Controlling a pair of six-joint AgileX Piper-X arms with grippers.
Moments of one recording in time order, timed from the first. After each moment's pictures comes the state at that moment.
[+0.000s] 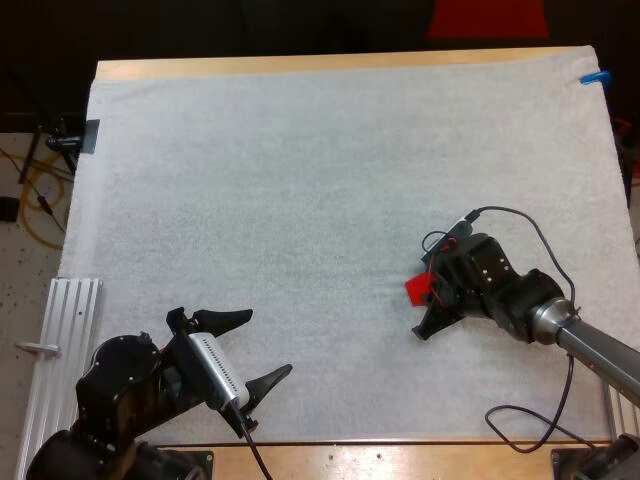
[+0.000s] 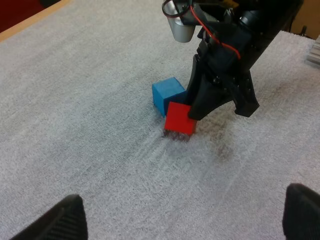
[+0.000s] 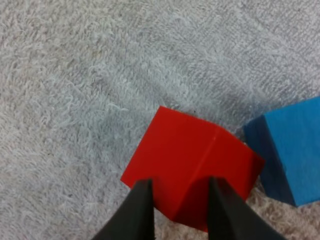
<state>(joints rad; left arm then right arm) -0.40 0.36 -0.61 0.87 0.50 -1.53 0.58 1.40 -0.68 0.44 -0.09 -2.06</state>
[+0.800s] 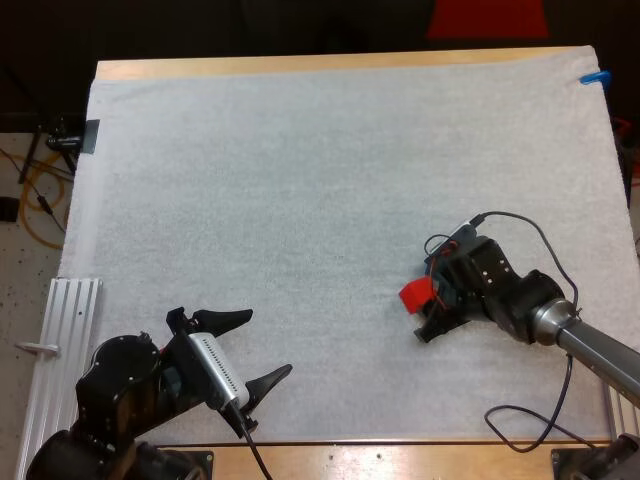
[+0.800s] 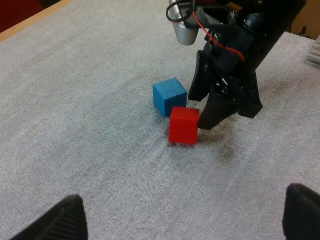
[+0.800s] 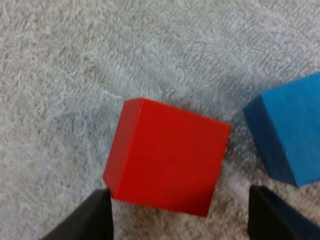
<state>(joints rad) -0.40 0.36 -0.61 0.87 0.50 -1.53 0.58 1.39 -0.68 0.49 -0.09 -2.02</state>
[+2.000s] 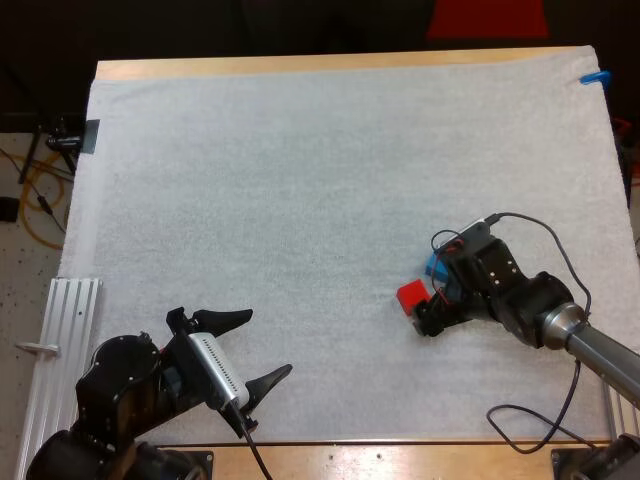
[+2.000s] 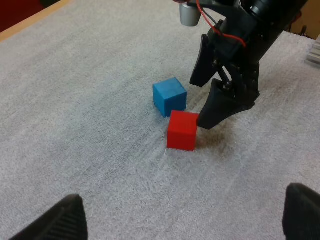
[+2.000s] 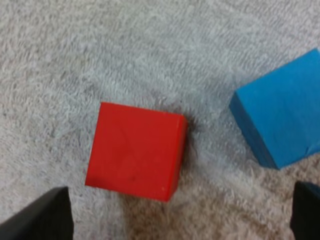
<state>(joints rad) -0.40 0.36 -0.61 0.87 0.50 -1.53 0.58 1.34 -0.68 0.50 -0.08 -1.89</state>
